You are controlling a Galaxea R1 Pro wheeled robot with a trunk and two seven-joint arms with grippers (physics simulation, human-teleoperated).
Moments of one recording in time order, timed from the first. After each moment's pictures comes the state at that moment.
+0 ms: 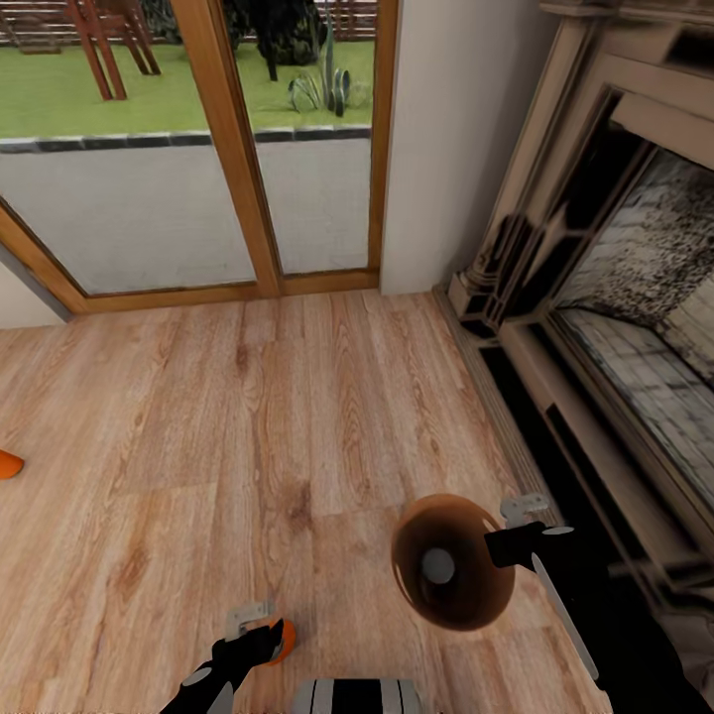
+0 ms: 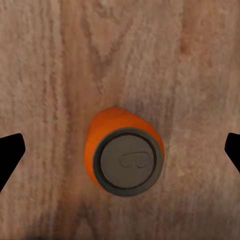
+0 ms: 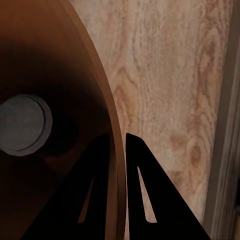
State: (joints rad) left arm -0.42 -0.06 0.07 -0.39 0.17 -0.06 -0.04; right arm -0.36 -0.18 0.11 -1.47 0.04 1.00 0.10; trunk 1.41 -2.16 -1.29
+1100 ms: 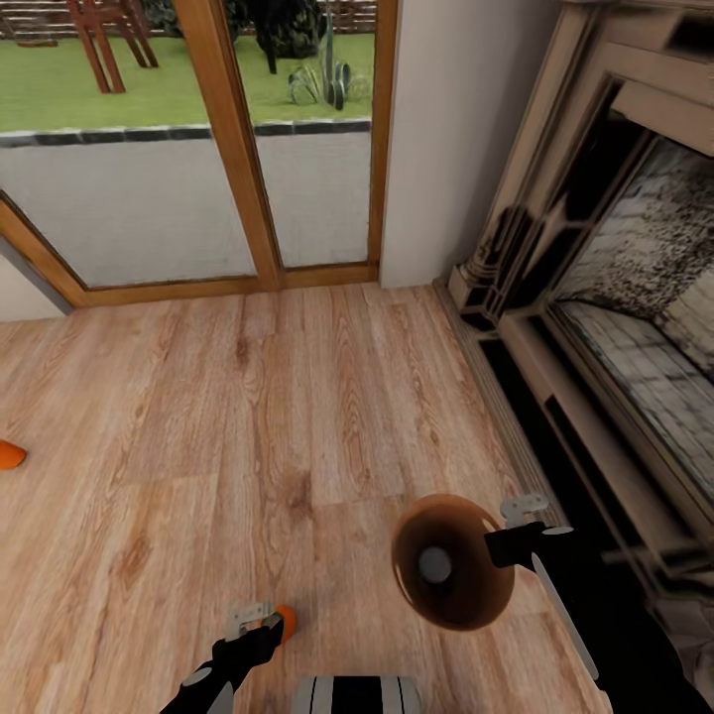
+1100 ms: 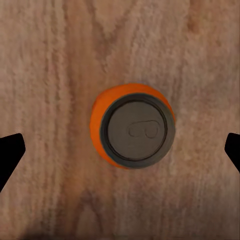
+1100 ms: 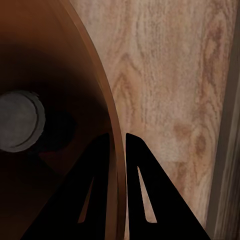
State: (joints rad) left arm -0.42 -0.06 0.07 -0.39 0.17 -0.06 -0.04; right arm -0.36 -0.18 0.11 -1.47 0.04 1.00 0.10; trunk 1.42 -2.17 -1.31
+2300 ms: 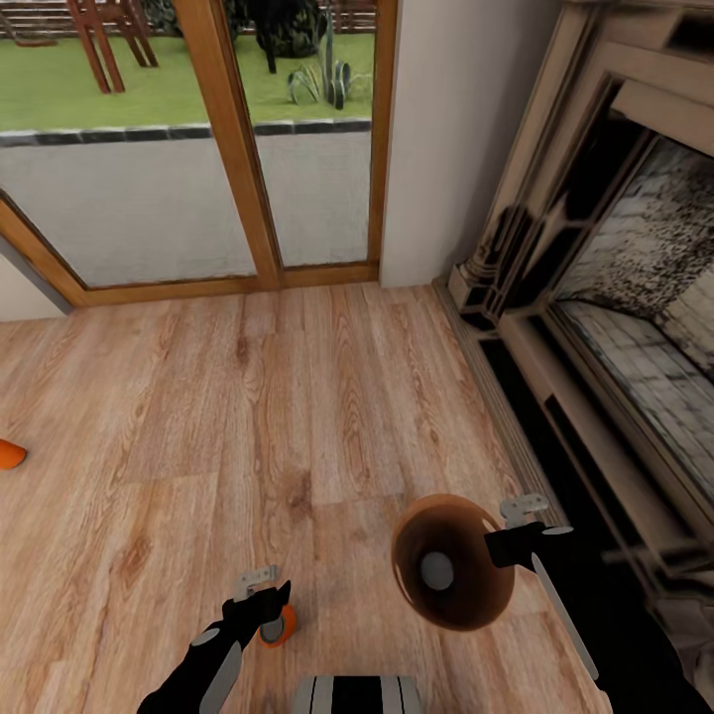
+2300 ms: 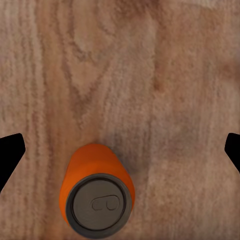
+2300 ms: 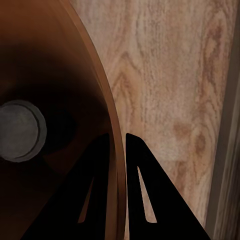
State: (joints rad) left arm -0.42 -0.08 0.06 -0.58 0.17 0.03 -0.04; right arm -0.36 -0.18 0.11 -1.47 0.04 1.00 0.10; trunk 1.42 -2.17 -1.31
